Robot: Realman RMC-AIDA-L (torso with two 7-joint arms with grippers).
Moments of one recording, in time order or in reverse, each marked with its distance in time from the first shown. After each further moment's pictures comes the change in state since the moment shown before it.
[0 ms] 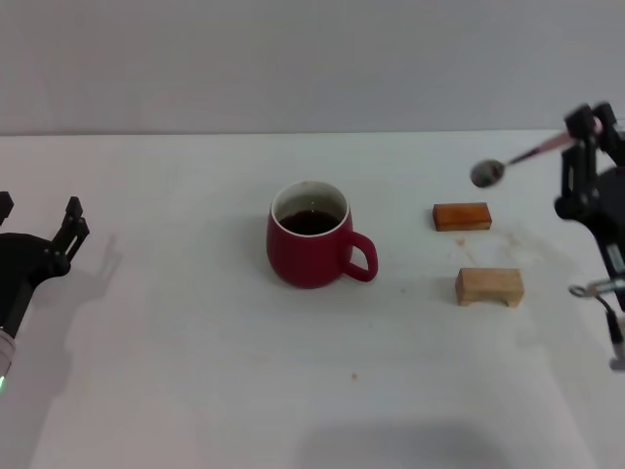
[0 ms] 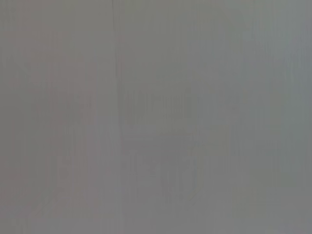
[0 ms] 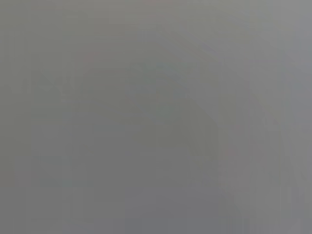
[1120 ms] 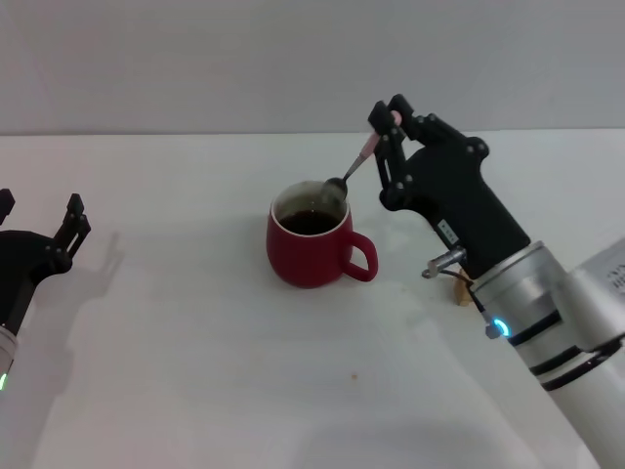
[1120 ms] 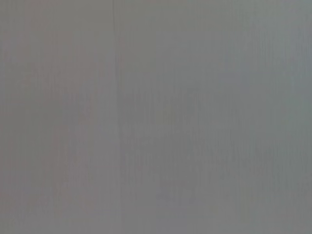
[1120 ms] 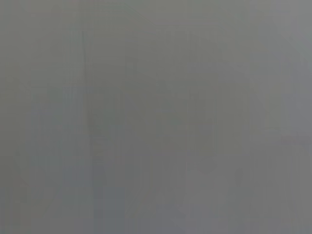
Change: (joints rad) left arm -0.002 -0.001 -0.004 -0.008 0.000 0.000 0.000; right arm 0.177 0.014 -0.012 0.087 -0.108 0.314 -0.005
